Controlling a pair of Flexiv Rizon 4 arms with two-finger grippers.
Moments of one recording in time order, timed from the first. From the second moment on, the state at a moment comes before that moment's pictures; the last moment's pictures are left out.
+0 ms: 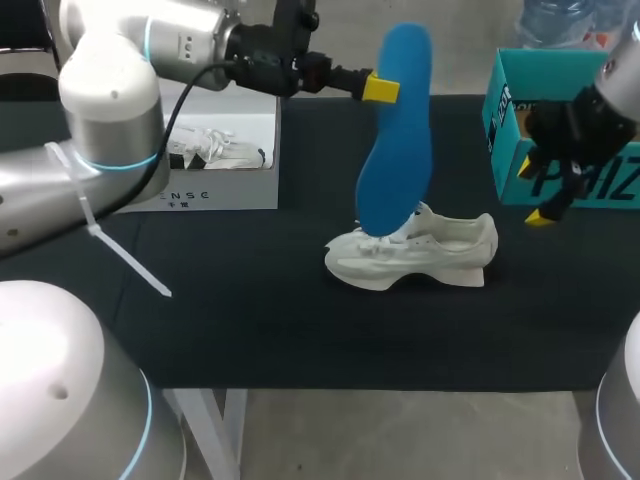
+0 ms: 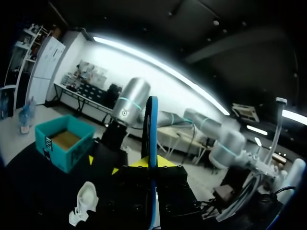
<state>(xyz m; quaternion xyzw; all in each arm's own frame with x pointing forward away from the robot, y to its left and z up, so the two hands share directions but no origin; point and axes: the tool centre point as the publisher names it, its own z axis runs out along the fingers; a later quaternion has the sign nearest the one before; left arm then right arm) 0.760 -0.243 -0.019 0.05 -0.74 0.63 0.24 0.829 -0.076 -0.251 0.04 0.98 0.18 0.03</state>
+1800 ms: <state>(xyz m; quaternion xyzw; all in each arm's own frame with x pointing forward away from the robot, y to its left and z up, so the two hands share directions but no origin) 0.728 -0.222 0.012 0.07 -0.74 0.63 0.23 0.862 -0.017 -0.285 0.05 0.99 0.13 0.02</state>
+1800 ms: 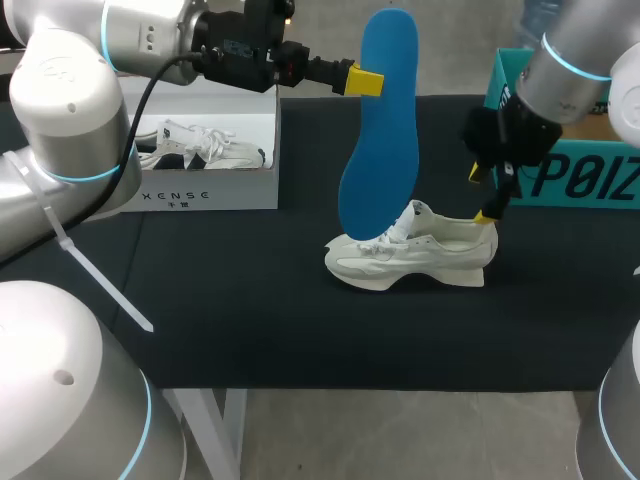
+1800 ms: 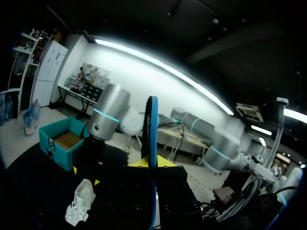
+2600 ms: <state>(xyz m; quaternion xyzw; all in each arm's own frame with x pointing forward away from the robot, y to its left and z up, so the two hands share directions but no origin) 0.728 -0.222 0.011 0.07 -0.74 0.63 0.23 0.869 -0.014 -0.285 0.05 0.99 0.13 0.02</state>
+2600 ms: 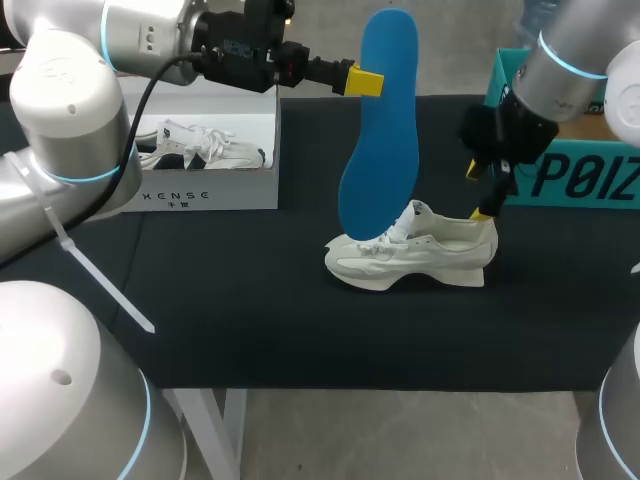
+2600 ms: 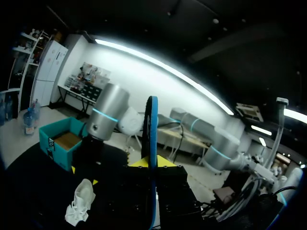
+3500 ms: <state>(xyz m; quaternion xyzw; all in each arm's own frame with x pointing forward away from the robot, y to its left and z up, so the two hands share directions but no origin) 0.728 -0.222 0.011 0.07 -0.74 0.63 0.23 0.882 -0.011 -0.301 0.07 0.99 0.09 0.04</state>
